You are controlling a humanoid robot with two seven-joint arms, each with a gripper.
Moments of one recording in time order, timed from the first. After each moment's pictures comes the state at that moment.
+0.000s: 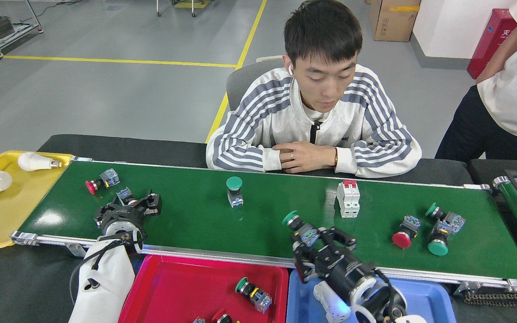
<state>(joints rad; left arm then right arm) -0.64 0.06 0.02 -0.70 -1.51 0.16 -0.14 -0.08 0.05 0.26 -1.60 1.35 -0.59 0.29</state>
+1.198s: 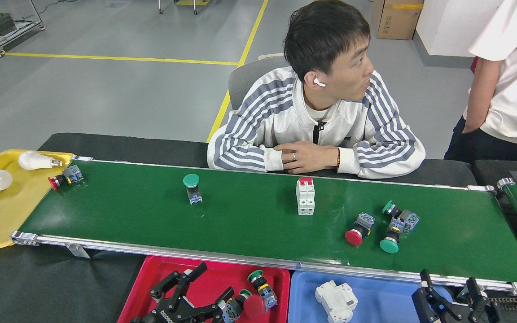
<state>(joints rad) 0.16 0.04 0.04 -1.76 -1.50 -0.42 -0.07 0.24 0.03 -0.23 -1.72 1.30 -0.16 0.04</state>
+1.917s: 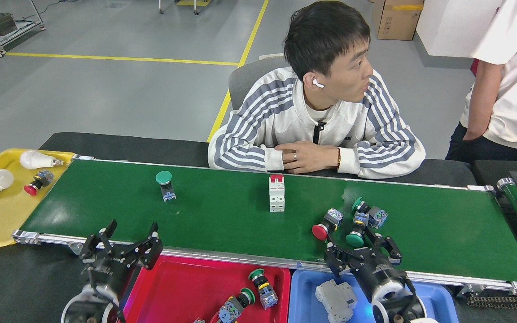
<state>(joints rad) -0.30 0.07 0.09 -1.24 -1.56 -0.21 -0.10 -0.19 -0.01 0.24 -1.37 1.35 0.04 0.25</state>
